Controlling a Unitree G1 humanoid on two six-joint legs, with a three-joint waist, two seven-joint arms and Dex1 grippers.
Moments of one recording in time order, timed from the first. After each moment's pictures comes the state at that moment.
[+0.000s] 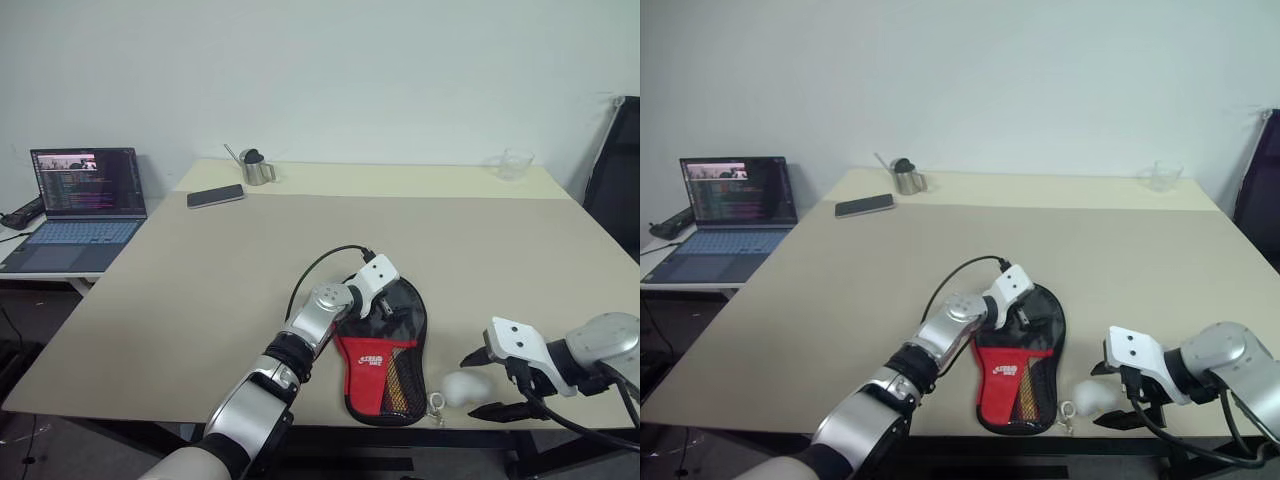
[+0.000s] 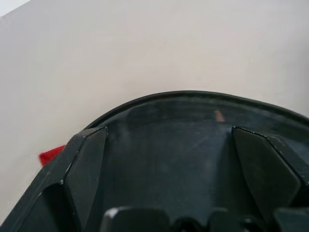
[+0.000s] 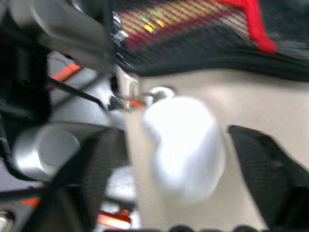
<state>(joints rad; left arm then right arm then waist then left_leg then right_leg) -0.88 0.04 -0.31 0.83 0.10 0.07 -0.64 -0.18 -1.14 0.13 -0.40 0.32 0.56 1.22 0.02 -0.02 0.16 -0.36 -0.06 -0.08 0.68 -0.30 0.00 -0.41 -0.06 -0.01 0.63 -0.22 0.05</state>
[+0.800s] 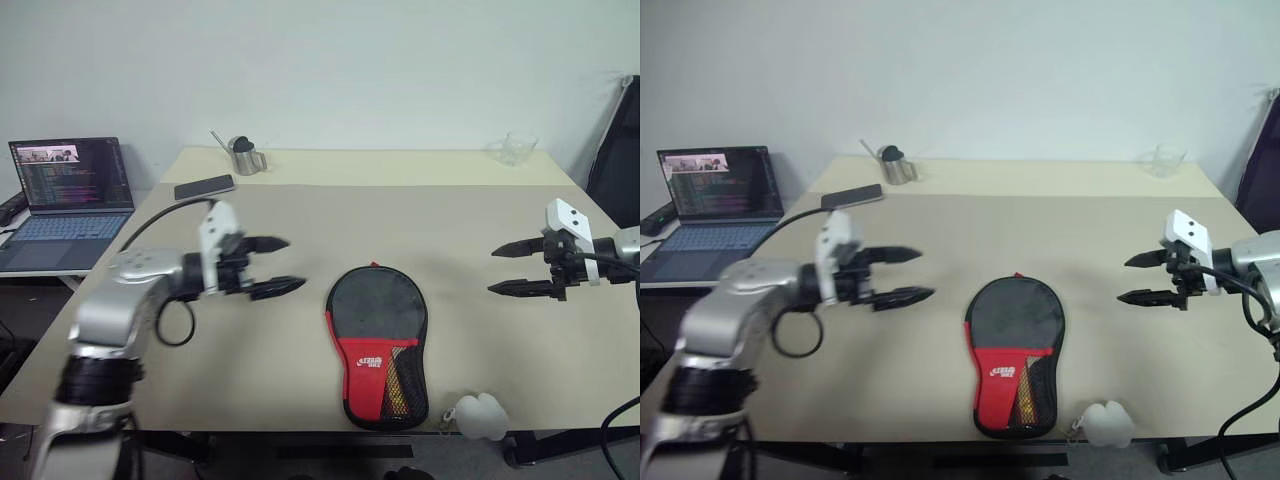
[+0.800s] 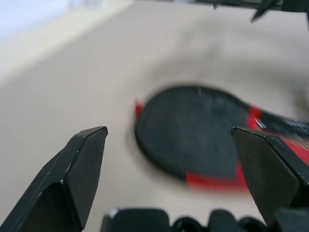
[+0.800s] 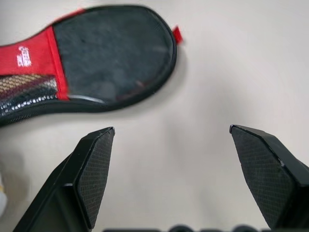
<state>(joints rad) -0.52 0.83 0.15 -0.05 -0.47 0.60 -1.20 -0.73 -1.04 0.08 0.38 0.29 0.34 1.44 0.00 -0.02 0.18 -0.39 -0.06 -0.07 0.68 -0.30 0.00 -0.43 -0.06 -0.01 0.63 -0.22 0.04</state>
